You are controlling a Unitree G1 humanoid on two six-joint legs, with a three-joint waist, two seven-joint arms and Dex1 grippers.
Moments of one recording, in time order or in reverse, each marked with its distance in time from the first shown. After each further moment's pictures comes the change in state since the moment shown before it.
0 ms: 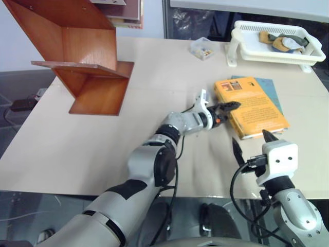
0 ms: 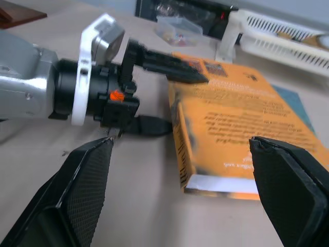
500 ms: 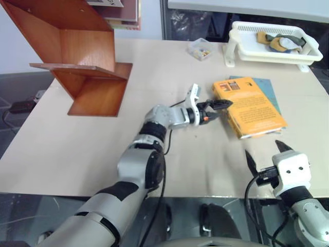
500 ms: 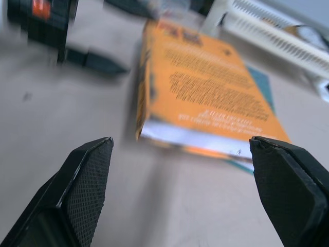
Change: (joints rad) left arm 0.063 0.100 -0.139 -0.165 -0.043 0.212 -0.056; right arm 0.217 -0.046 -0.110 0.000 -0.081 -0.164 0.074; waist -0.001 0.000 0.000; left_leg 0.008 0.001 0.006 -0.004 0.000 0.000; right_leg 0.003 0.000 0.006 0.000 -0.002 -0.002
